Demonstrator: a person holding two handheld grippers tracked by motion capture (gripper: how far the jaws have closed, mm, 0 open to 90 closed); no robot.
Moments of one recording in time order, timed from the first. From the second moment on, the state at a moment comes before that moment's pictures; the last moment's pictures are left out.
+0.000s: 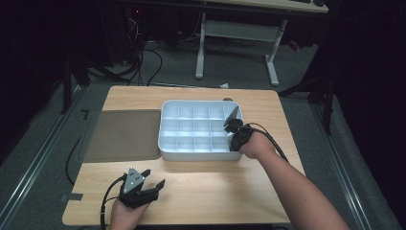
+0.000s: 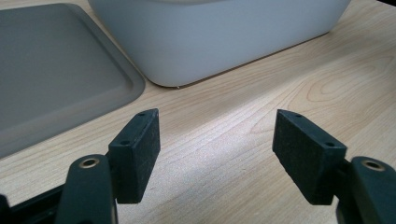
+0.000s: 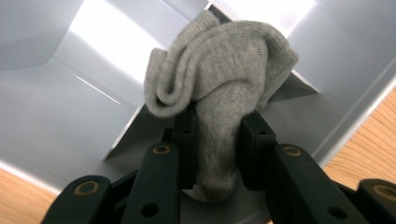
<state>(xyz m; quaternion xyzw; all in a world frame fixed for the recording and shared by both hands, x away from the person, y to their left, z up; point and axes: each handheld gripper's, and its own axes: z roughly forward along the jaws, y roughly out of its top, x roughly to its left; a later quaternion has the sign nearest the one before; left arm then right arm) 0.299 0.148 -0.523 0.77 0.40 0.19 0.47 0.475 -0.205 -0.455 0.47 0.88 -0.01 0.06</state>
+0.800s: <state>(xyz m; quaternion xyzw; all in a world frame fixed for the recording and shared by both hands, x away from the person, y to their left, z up) 0.299 0.148 -0.523 0.77 0.40 0.19 0.47 0.472 -0.213 -0.425 0.47 0.88 0.03 0.04</state>
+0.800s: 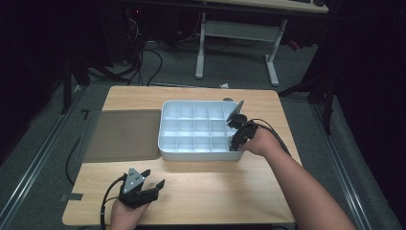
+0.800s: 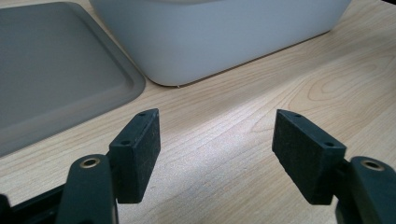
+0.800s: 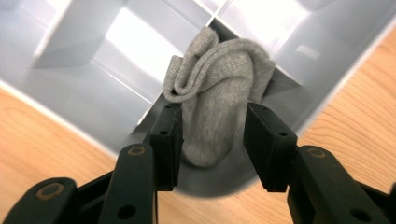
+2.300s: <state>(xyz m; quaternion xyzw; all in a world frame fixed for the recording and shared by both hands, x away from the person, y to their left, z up) 0.298 0.149 -0.524 0.77 0.40 0.18 0.47 0.500 -0.188 -0.465 0.49 0.87 -0.03 0.05</state>
